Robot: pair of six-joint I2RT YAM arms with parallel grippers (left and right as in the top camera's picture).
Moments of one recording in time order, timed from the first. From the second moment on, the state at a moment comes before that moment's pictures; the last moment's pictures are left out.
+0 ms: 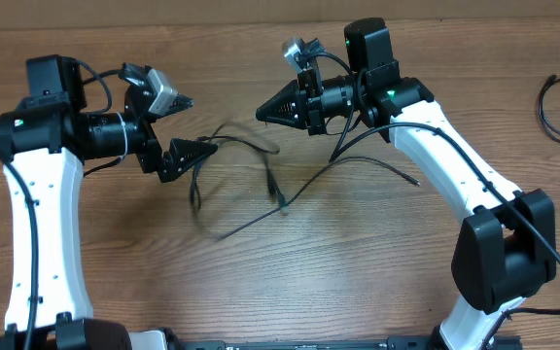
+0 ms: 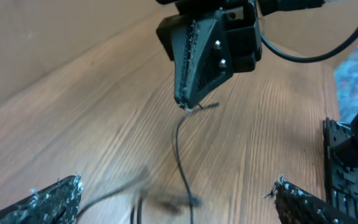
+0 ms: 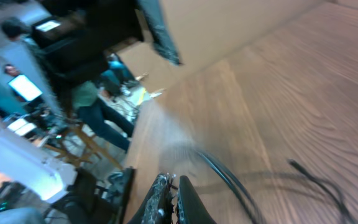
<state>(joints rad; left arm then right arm) 0.19 1.53 1.53 -1.20 1.10 0.95 0.37 1.89 1.55 -0.27 -1.30 -0.06</state>
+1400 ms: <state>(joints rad) 0.19 1.75 1.71 -1.03 0.44 -0.03 0.63 2.17 1.55 -0.43 -0.33 0.05</state>
